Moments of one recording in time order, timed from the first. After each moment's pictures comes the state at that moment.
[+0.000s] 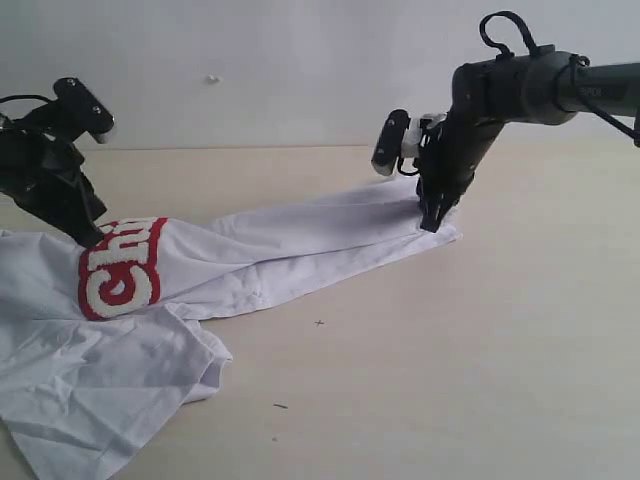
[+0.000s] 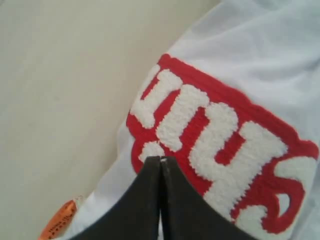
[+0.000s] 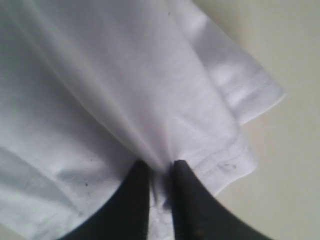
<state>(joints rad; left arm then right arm) -0.14 1.83 -1.17 -0.24 0.47 0.96 0.11 2.38 -1.85 -0.06 0.71 -0.90</state>
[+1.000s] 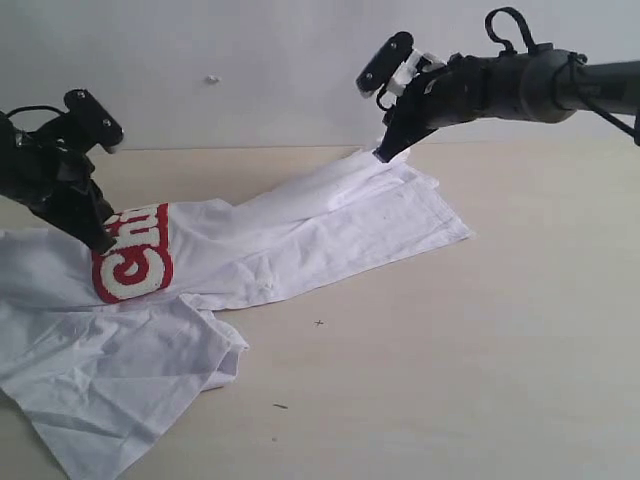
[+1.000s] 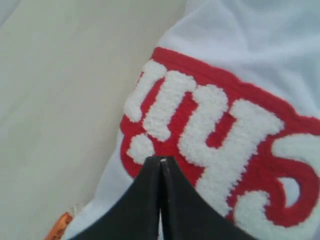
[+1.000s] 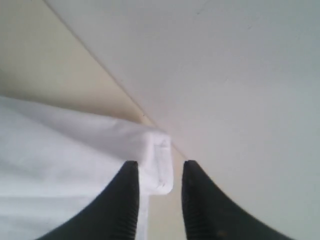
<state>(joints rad) -0.14 1.90 -1.17 -0.27 0.38 0.99 0.11 2.37 -1.85 0.12 0.20 -0.78</state>
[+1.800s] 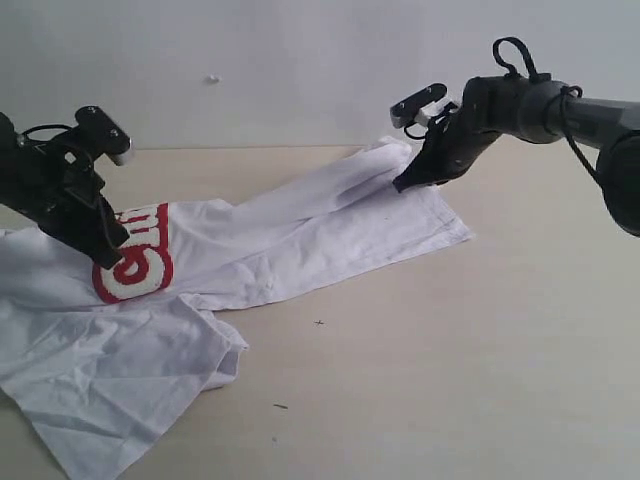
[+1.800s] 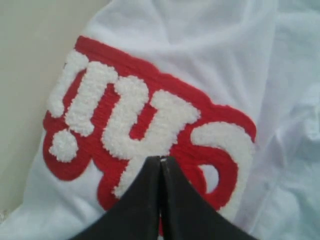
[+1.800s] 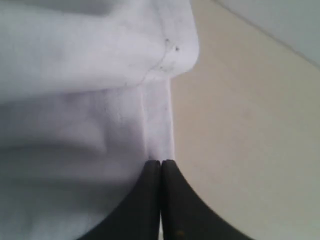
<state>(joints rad) -0.14 1.90 -1.17 -0.44 0.52 1.12 0.03 2.60 -2.16 0.03 0.64 -0.40</state>
